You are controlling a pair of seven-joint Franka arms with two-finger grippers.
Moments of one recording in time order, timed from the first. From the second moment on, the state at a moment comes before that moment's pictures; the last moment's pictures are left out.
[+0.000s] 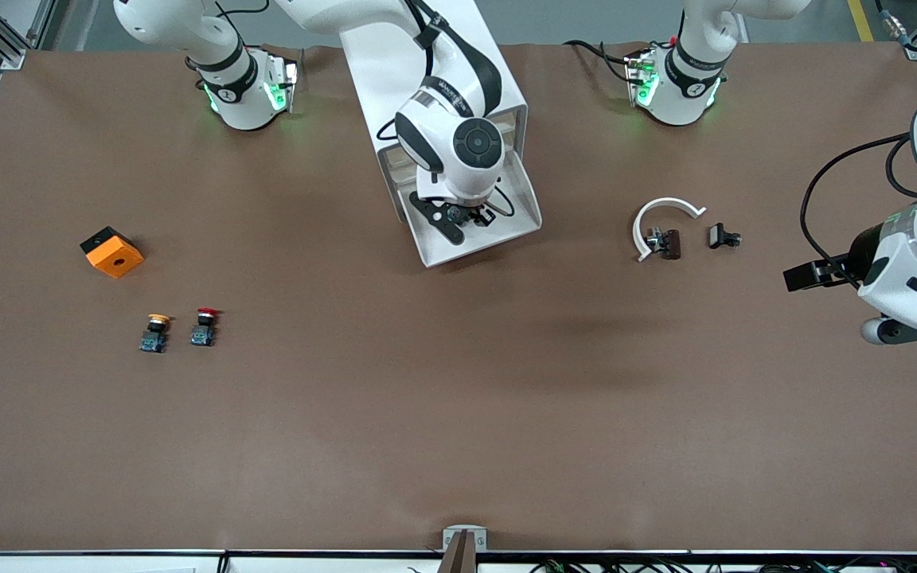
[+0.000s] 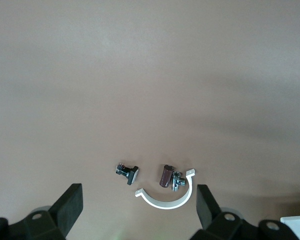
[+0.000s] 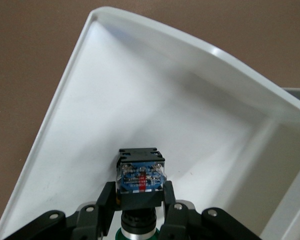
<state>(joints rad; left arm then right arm) -0.32 0.37 0.31 -1.23 -0.02 1.42 -0.19 1.02 0.60 -0.11 -1.59 0.22 1.97 1.56</state>
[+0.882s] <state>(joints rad) -0.58 0.47 0.24 -1.52 -0.06 1.92 -0.61 0.70 0.48 -0.15 -1.32 0.13 1.49 1.00</state>
